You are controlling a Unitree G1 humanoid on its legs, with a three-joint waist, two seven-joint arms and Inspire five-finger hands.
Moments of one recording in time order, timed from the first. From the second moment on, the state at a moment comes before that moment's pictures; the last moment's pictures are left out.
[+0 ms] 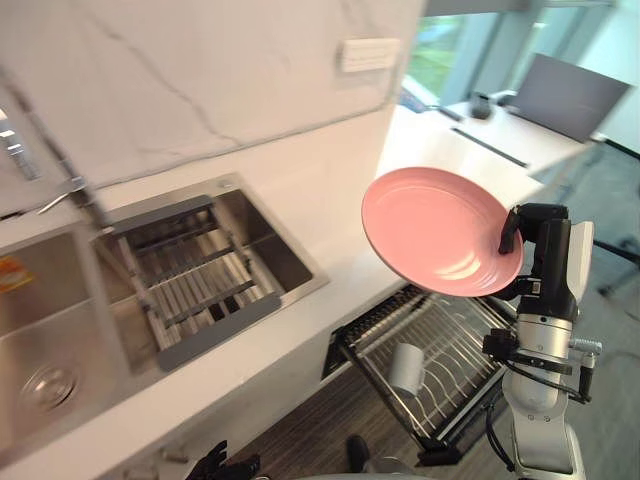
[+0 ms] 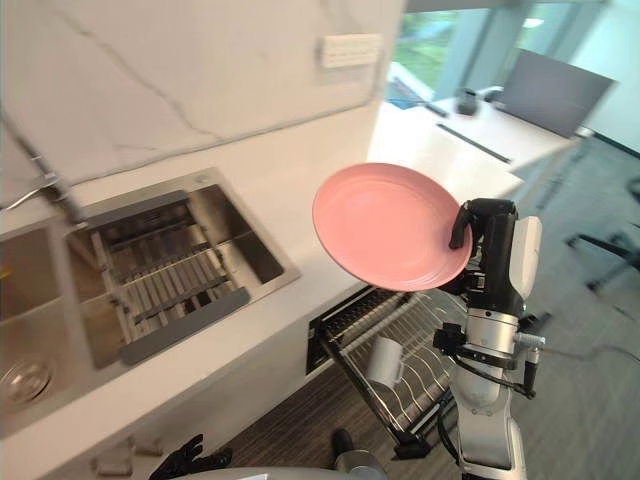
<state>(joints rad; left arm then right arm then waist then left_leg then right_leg) 0.26 0.21 0.04 1.02 -0.14 -0.18 -0.11 0.20 -0.17 -0.21 -0.34 -0.41 -0.26 -0.32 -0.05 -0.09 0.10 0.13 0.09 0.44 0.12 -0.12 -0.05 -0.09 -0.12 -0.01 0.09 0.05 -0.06</state>
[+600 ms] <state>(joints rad) 0.25 0.16 0.05 1.02 -0.16 -0.14 -0.11 0.16 -0.20 -0.23 -0.01 -0.33 -0.09 -0.31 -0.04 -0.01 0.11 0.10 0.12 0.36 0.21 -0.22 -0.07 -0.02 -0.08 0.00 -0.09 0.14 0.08</state>
